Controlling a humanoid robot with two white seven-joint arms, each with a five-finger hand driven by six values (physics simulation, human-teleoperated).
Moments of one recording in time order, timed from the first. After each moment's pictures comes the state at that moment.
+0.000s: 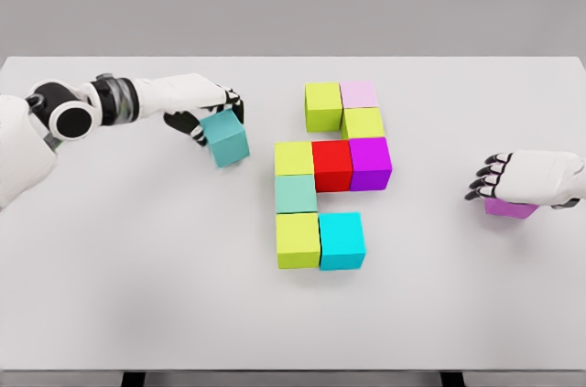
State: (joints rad) left arm -0.91 0.57 -0.91 -1.18 -0.33 -0.36 -0.51; right arm -0.56 -1.11 0.70 -1.65 0.70 -0.61 0.61
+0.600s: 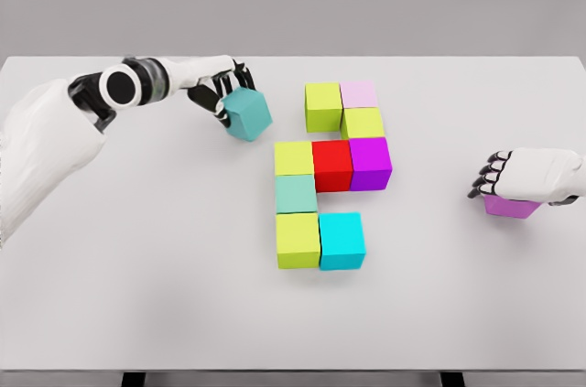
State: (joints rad) left arm -0.97 0.41 -0.91 -1.05 -0.11 0.11 -0.51; right arm -0.57 -1.09 0.70 -1.62 0.71 -0.61 0.61
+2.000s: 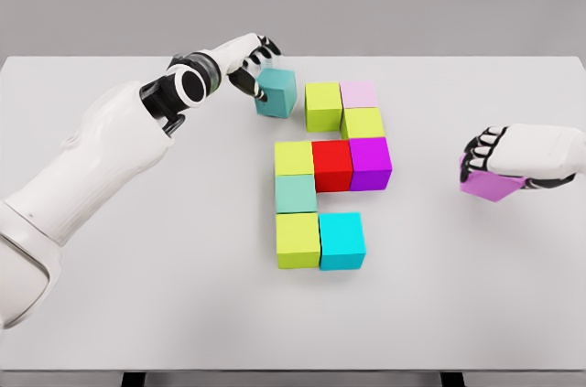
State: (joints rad) left arm -0.98 0.24 -0.93 -1.05 -0.08 0.44 -0.22; right arm -0.58 -1.10 0.63 -1.63 0.45 -0.61 0.61
